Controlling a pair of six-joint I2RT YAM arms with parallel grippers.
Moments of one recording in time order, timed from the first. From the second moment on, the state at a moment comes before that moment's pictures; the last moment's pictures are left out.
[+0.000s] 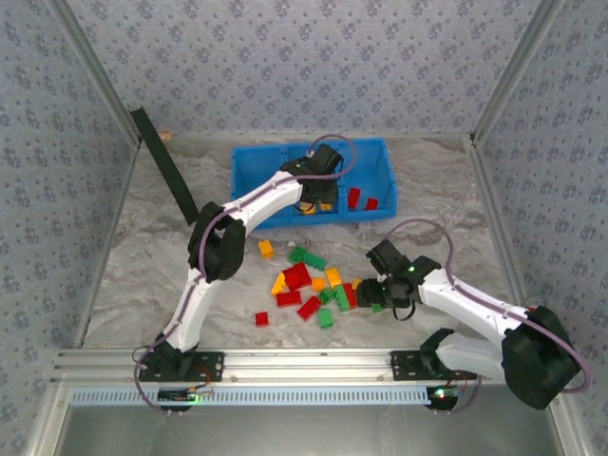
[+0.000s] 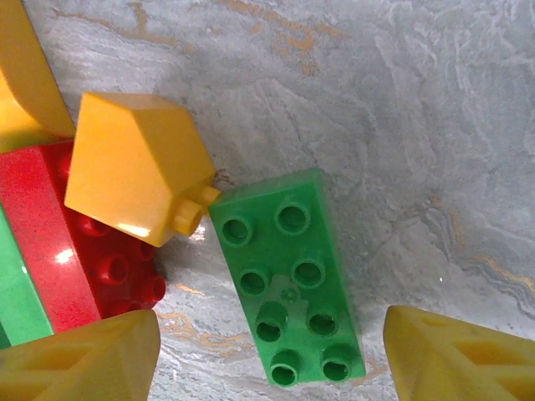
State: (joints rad) left arm -0.73 2.30 2.05 -0.77 -0.15 -0.56; right arm 0.64 1.12 0.57 -0.76 -0.06 0.59
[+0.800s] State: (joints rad) left arm -0.73 2.03 2.00 -0.73 -0.06 -0.49; right arm 0.67 1.22 0.56 -0.74 -0.01 0.66
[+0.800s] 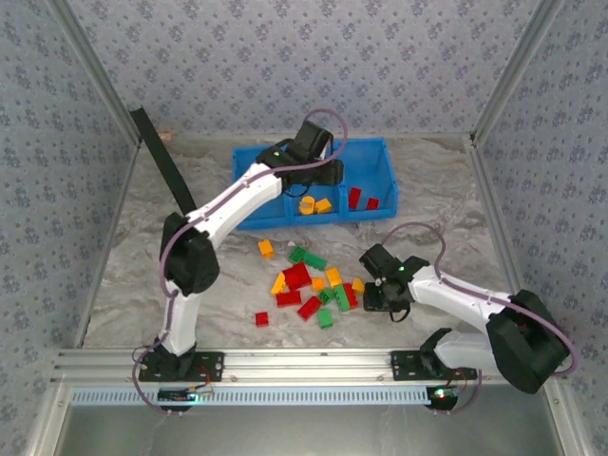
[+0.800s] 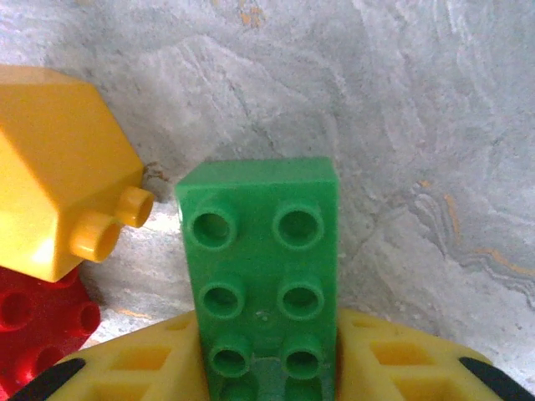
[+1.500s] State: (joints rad) left arm -0.58 1.32 1.28 -0.80 -0.15 -0.47; right arm 0.71 1.40 1.18 -0.95 0.05 0.46
